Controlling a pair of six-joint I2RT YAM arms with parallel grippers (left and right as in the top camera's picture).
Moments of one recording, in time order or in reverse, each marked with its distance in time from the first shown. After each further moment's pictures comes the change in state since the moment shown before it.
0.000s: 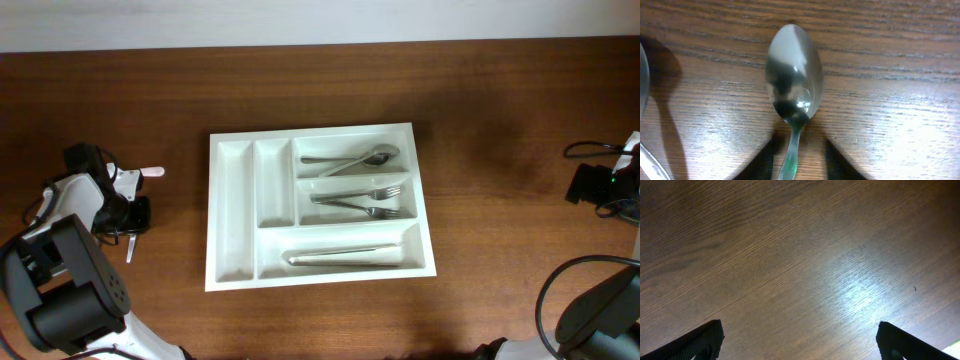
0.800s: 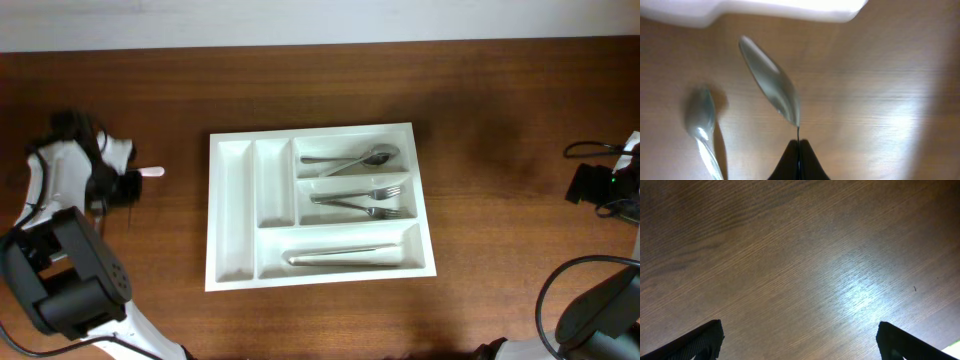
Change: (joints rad) left arm -0.042 0.061 0.325 -0.256 0.045 0.005; right arm 0.000 0.000 0.000 0.000 0.000 0.000
